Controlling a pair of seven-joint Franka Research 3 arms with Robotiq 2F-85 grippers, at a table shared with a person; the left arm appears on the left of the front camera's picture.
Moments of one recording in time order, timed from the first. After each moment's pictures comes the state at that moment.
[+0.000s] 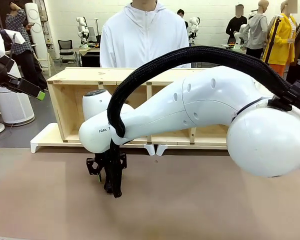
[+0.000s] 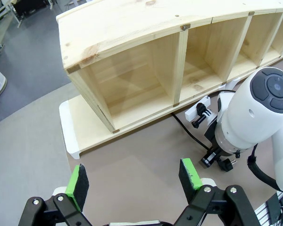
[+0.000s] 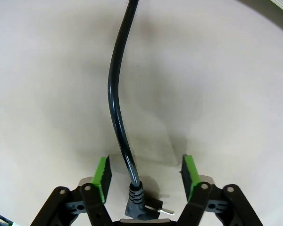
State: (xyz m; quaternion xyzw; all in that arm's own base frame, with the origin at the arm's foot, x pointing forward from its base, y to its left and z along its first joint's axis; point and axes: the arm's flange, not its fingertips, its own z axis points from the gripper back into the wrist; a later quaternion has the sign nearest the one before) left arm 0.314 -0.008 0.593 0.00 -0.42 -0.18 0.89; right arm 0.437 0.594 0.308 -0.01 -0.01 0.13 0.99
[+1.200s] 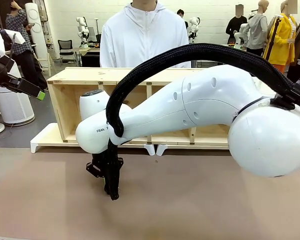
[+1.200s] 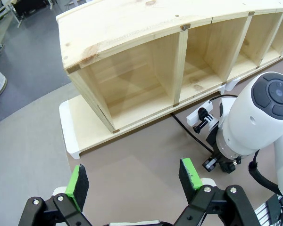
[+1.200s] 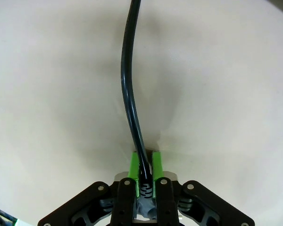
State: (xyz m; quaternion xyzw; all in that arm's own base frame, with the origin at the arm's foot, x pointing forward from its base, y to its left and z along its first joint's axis) left arm 0.314 -0.008 0.593 0.00 -0.42 -0.18 0.89; right arm 0.425 0.598 0.310 -0.01 0.01 0.12 0.99
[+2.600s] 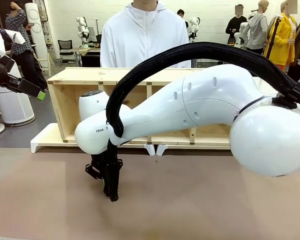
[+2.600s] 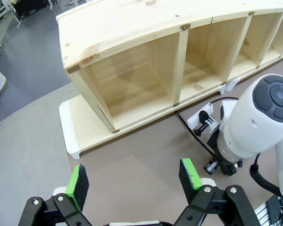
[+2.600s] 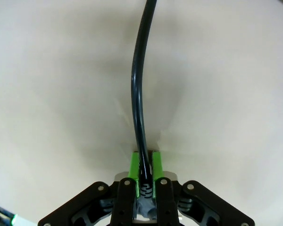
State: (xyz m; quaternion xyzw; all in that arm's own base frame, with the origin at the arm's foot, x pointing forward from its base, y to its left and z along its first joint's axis) left arm 0.314 -0.008 0.593 0.00 -0.42 -0.18 0.89; right arm 0.413 0.599 0.309 -0.02 0.01 0.13 0.99
